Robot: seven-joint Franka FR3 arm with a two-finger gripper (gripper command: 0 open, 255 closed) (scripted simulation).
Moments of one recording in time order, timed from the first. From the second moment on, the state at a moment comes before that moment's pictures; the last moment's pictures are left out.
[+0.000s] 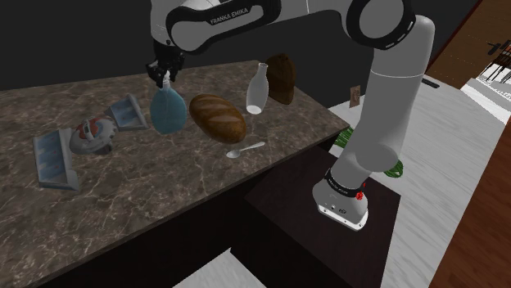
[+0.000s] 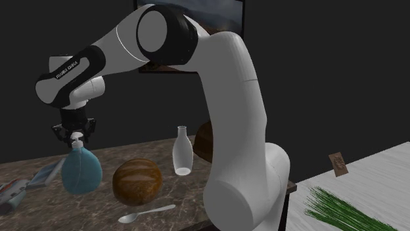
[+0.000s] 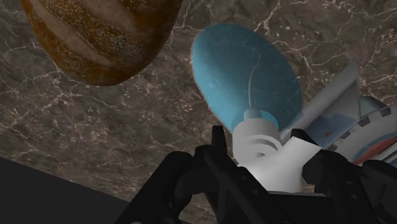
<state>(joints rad) 0.20 0.31 0.21 -1.71 -0.24 2.26 0.35</state>
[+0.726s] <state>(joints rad) 0.19 0.30 0.21 -1.71 -0.24 2.25 0.35</state>
